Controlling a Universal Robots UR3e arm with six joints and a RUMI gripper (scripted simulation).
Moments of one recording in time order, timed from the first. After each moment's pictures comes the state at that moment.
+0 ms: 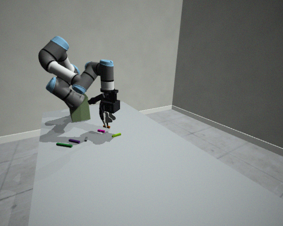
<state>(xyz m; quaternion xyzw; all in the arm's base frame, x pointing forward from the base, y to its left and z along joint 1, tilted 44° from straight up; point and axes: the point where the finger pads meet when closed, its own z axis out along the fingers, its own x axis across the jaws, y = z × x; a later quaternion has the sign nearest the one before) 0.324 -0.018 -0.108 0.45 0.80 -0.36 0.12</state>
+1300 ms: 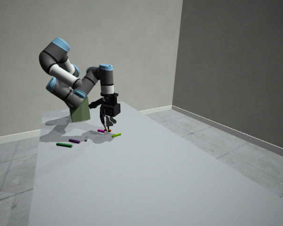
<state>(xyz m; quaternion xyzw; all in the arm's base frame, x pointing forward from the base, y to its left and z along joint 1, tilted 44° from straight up) 0.330 -0.031 -0.124 0.45 0.81 -0.35 0.13</state>
